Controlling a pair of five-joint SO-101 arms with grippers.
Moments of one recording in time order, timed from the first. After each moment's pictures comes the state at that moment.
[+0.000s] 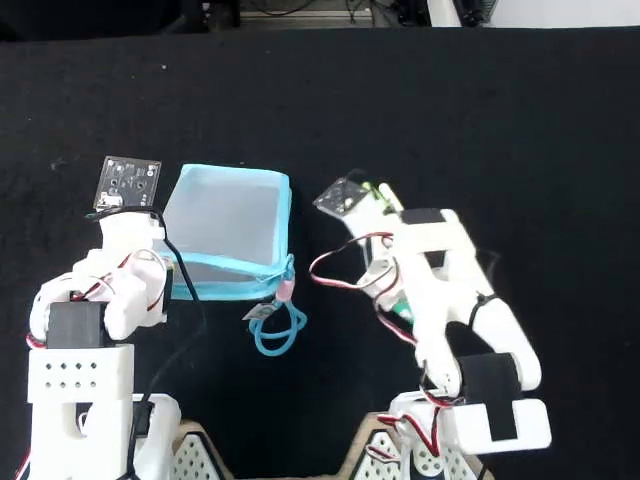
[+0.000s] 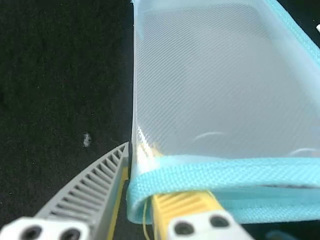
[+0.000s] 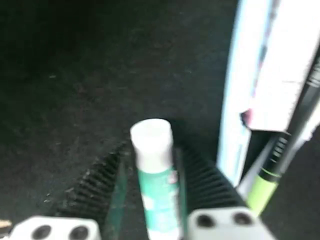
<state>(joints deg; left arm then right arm) -7.2 -60.4 48.9 75.3 -9.5 -4.0 -6.1 43.5 59.9 40.9</state>
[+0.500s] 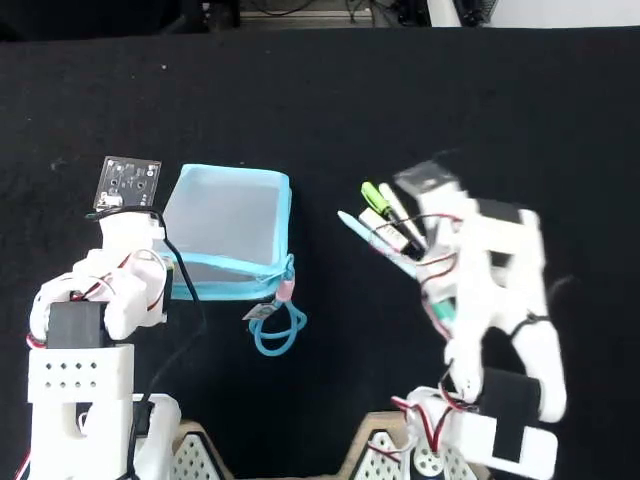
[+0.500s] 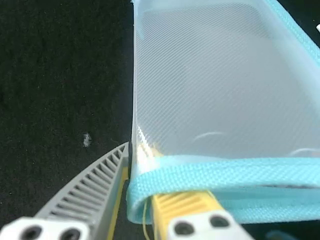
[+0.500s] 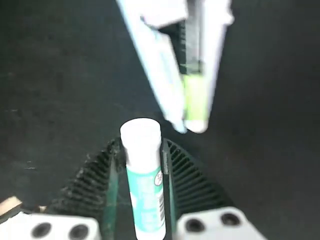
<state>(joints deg) -7.2 -60.4 48.9 75.3 -9.5 15.6 -10.8 37.2 71.9 38.4</state>
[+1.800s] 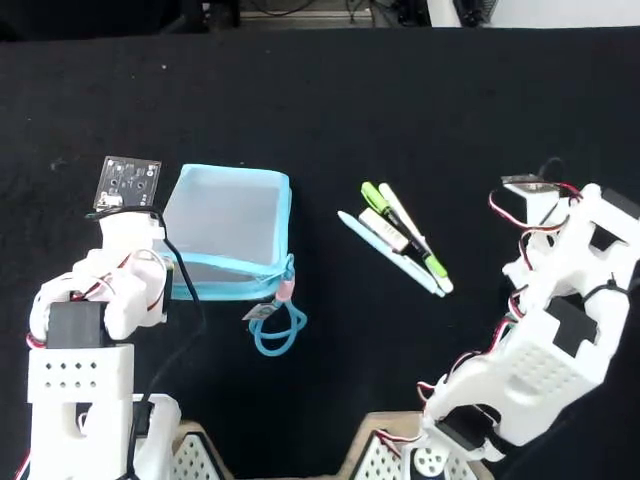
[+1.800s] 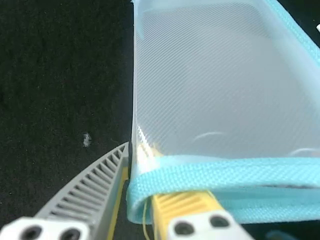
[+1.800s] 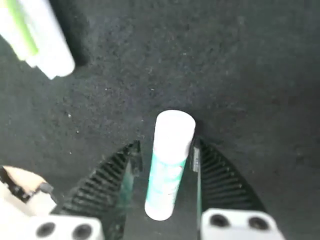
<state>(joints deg) -7.2 -60.4 48.9 75.3 -9.5 38.5 20.6 6.9 84.2 57.3</state>
